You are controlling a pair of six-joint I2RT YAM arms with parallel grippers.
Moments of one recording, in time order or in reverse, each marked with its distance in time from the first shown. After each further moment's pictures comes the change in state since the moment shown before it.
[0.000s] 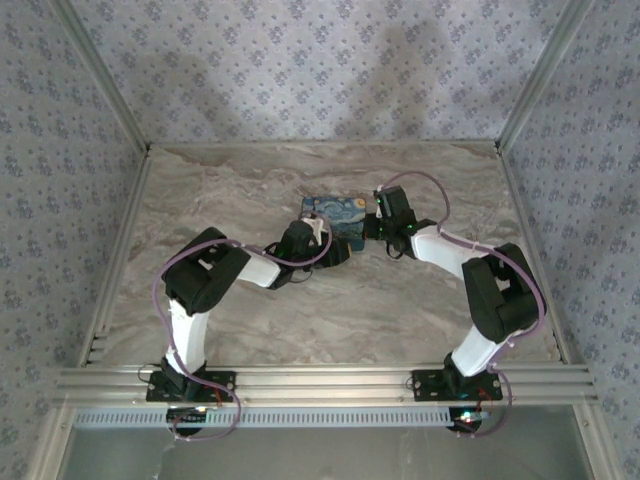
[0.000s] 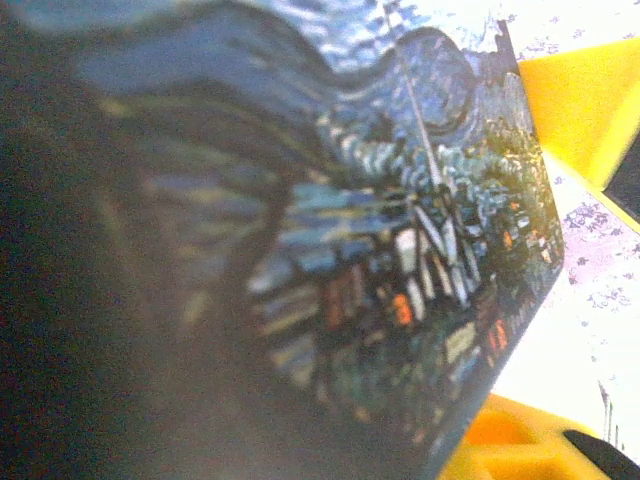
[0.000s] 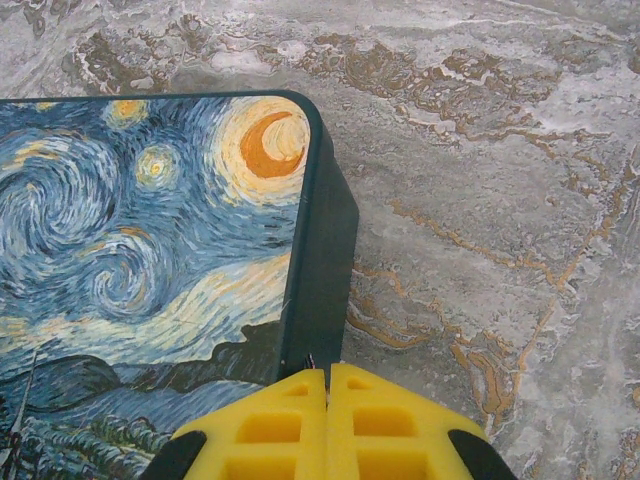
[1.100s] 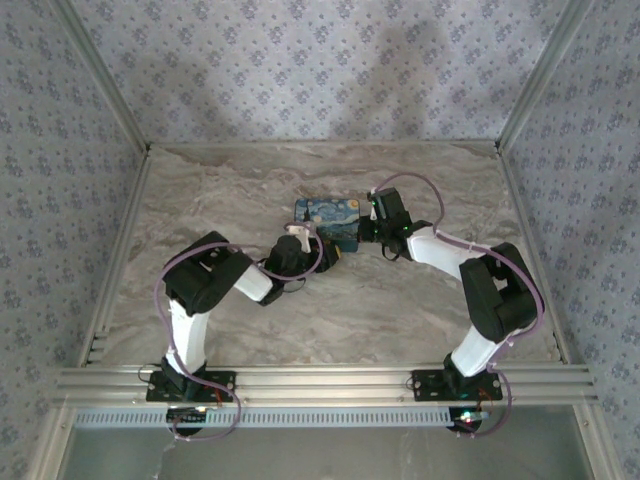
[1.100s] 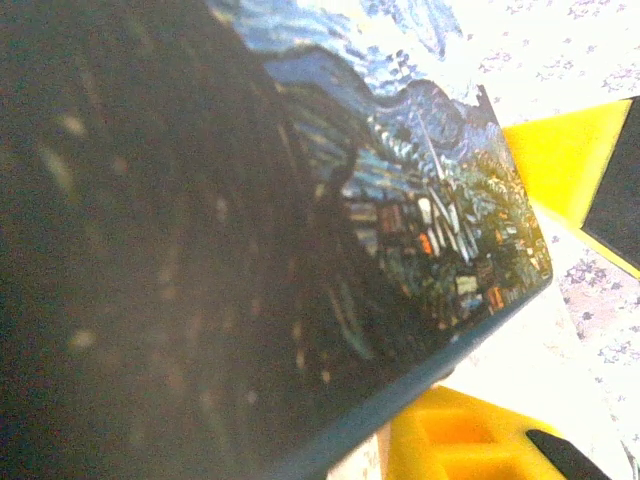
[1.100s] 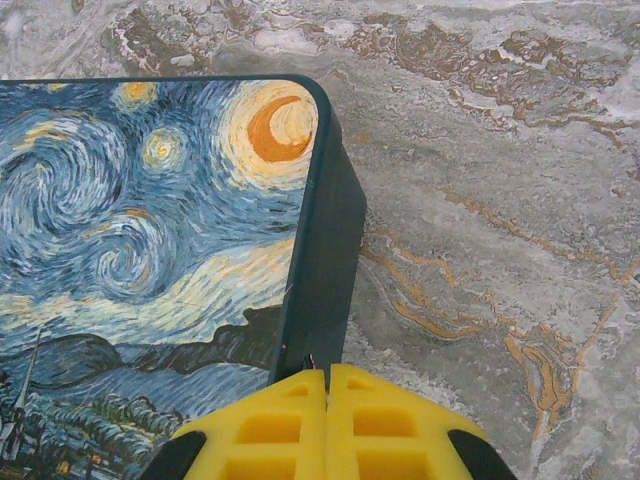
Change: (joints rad) left arm 0.001 0.003 -0.177 0.309 -0.147 -0.025; right arm 0.033 0.007 0.002 0.004 -0.019 0.000
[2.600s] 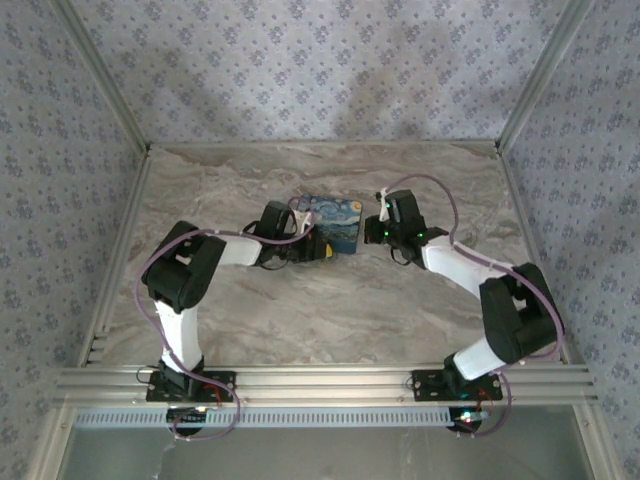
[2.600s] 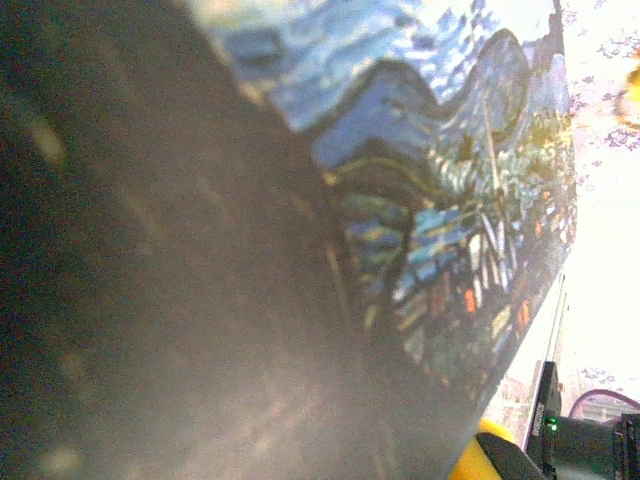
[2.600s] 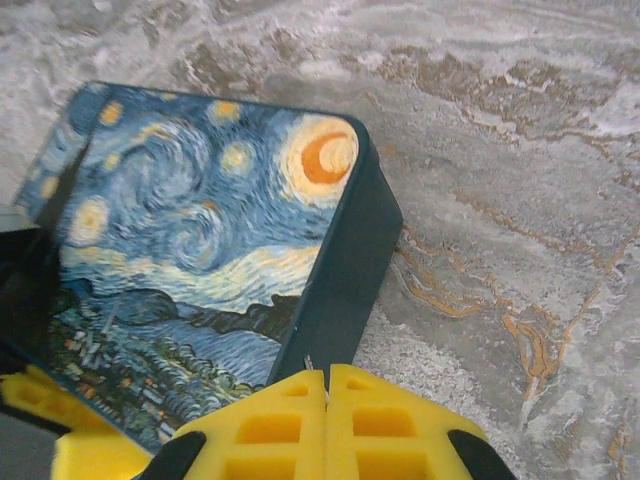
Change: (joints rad) left arm 0.191 -0.072 0.270 -0.758 0.540 0.267; right arm -0.046 -0.167 -0.095 0.021 -0.099 -0.011
